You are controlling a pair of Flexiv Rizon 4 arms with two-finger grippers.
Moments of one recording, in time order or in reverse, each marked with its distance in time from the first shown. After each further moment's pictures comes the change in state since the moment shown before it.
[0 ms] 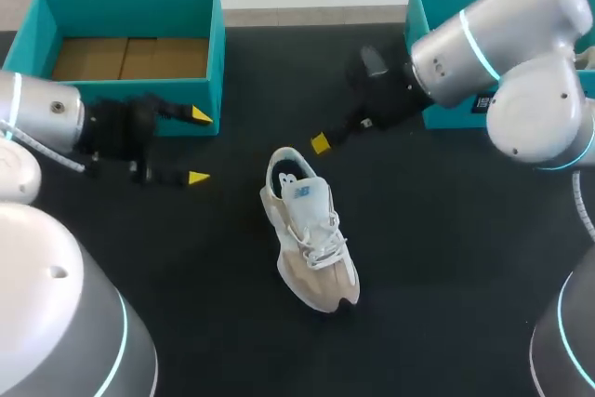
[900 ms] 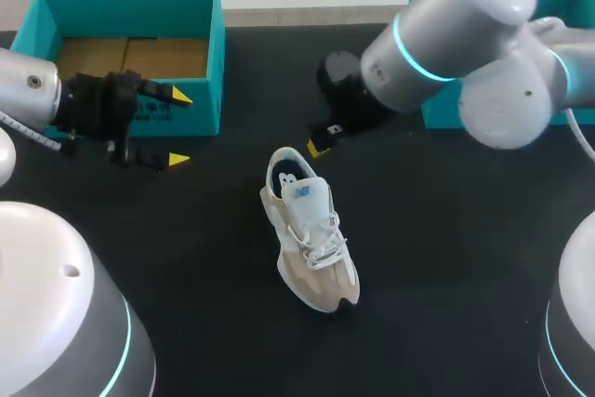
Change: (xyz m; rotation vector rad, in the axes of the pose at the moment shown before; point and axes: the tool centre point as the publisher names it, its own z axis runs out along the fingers) left arm -0.021 -0.002 -0.032 -0.060 -0.007 0.009; right arm -0.018 0.006 0.022 0.084 -0.331 0.118
